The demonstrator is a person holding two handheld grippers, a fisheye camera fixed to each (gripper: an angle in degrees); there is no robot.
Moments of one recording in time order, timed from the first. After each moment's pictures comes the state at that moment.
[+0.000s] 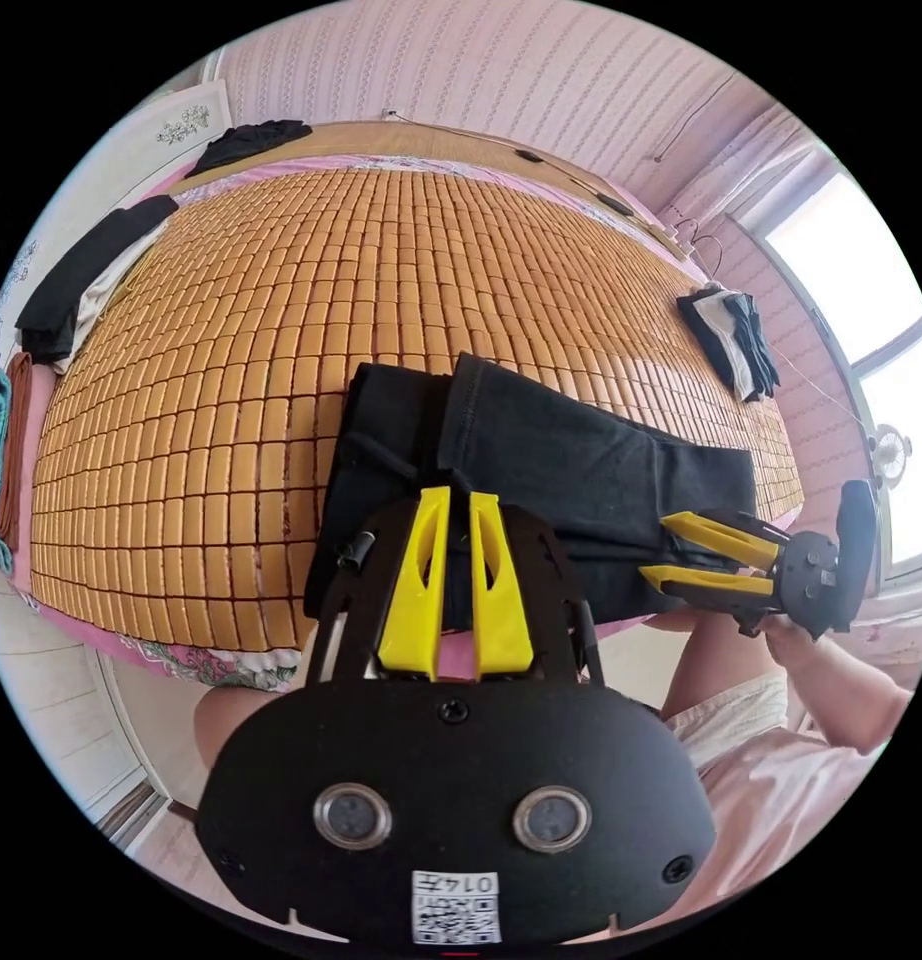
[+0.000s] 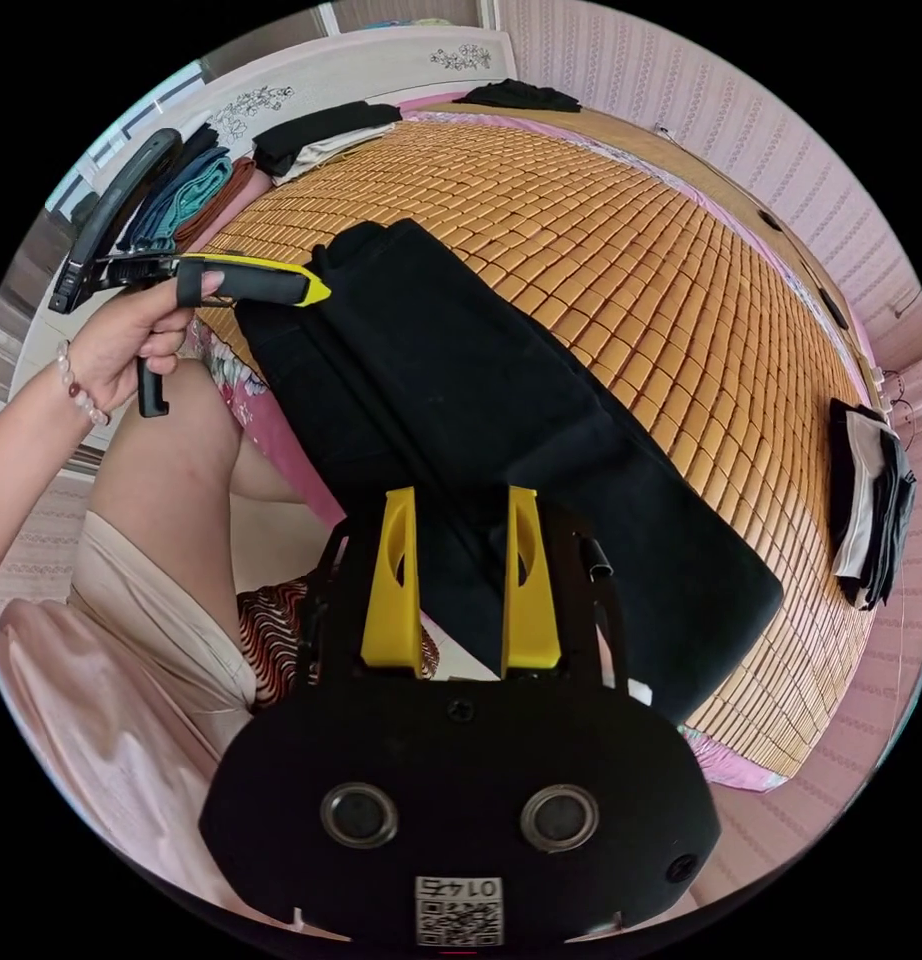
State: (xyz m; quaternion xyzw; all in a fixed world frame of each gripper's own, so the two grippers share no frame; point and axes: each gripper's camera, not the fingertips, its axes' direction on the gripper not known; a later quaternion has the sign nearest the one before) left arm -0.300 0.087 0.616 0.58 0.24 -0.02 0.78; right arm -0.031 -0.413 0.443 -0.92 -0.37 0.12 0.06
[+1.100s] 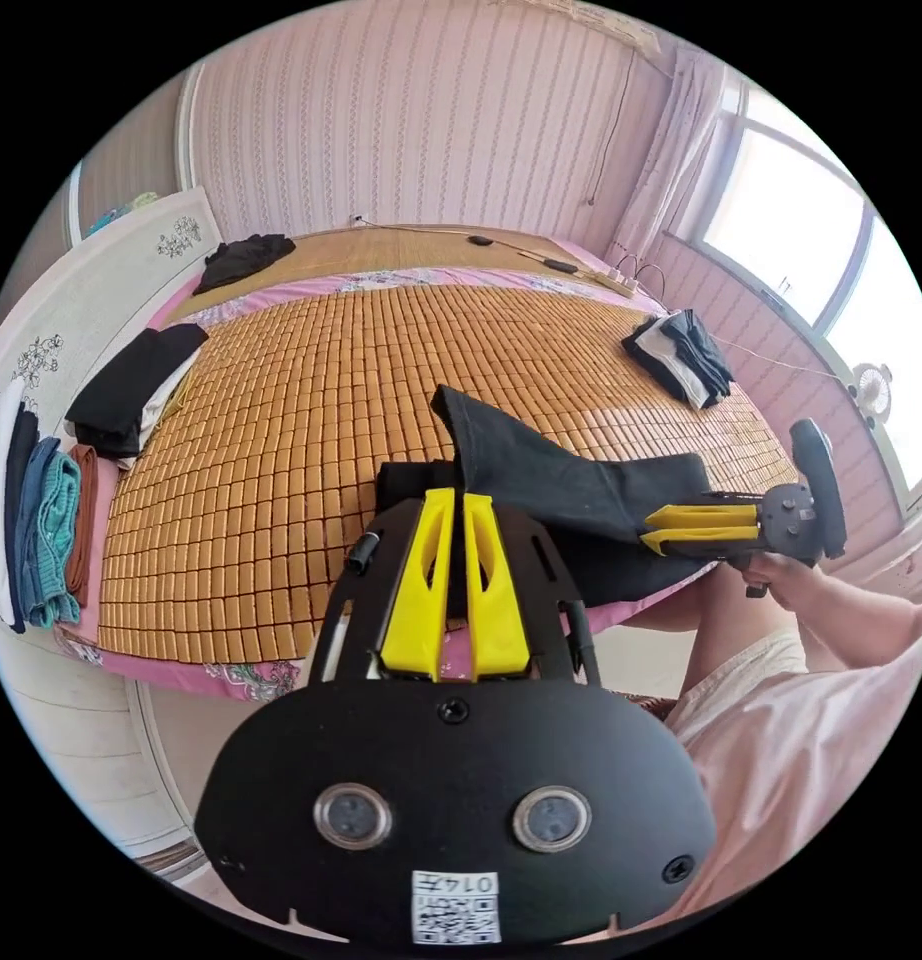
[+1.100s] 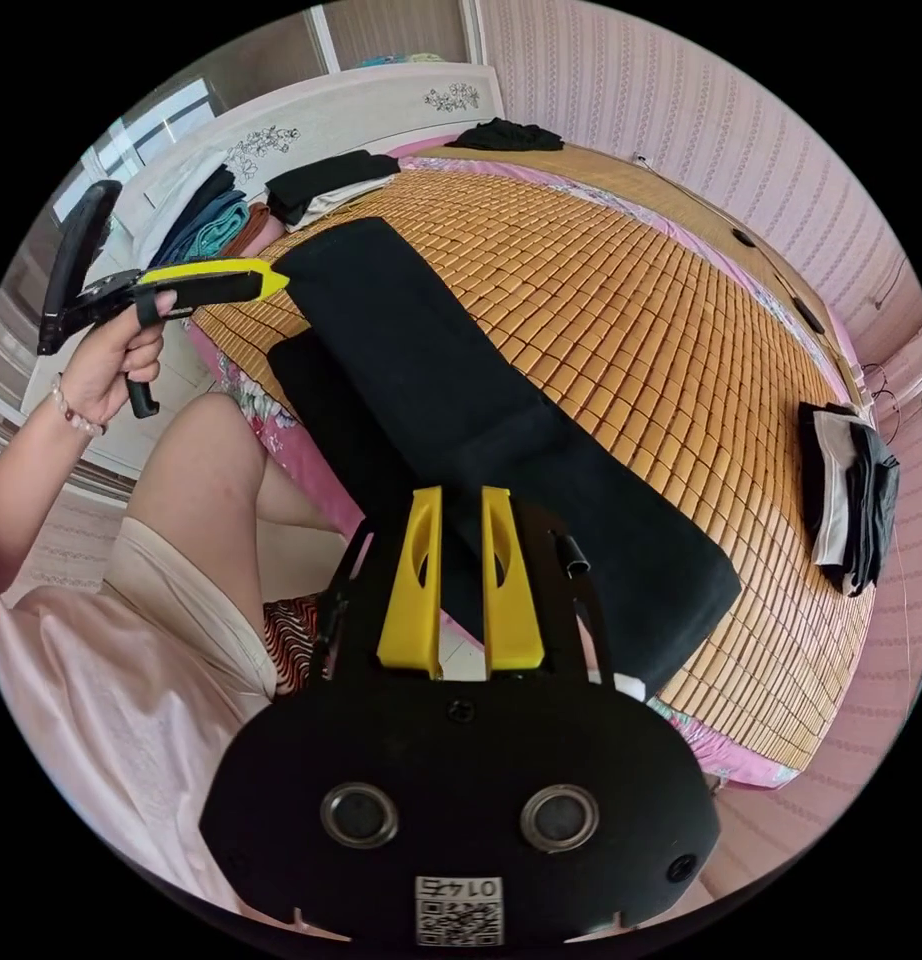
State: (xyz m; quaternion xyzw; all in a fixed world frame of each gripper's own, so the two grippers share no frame) left arm -0.281 0.205 0.605 0.68 0.15 -0.01 0.72; right arm -0.058 -0.386 0.561 -0.92 -0.36 0.15 0.11
